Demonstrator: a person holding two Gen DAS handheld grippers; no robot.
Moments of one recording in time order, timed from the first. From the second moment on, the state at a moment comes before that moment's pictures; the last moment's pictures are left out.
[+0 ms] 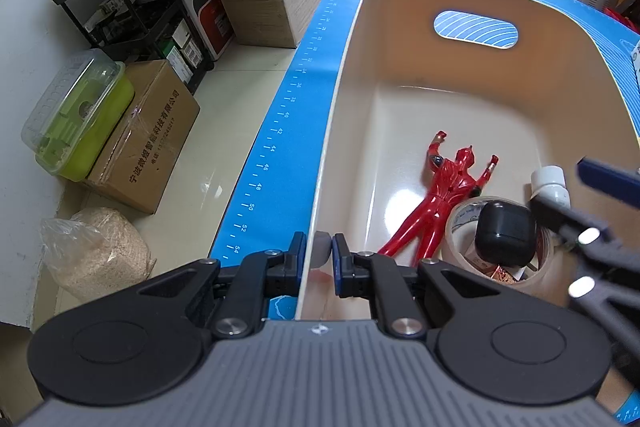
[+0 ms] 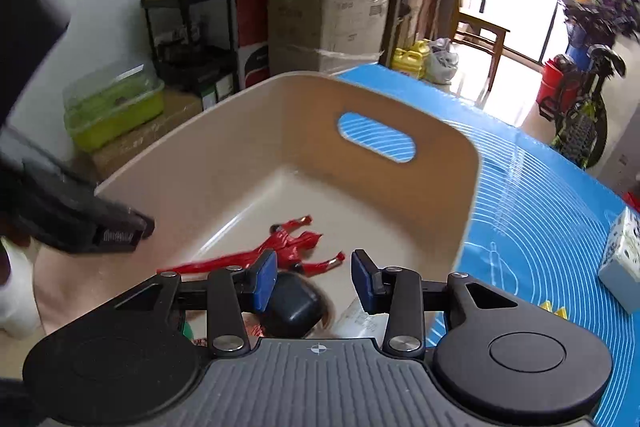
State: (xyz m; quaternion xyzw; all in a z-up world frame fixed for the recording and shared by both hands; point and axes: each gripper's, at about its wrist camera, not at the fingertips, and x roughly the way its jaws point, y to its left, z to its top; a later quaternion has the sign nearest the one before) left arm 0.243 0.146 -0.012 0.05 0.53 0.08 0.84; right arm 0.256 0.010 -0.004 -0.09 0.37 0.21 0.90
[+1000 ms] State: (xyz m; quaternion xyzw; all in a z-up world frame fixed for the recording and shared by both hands) left arm 0.243 0.143 -0.013 0.05 0.53 0.08 0.84; right arm 0.312 -0.155 -0.047 0.04 0.43 0.04 0.90
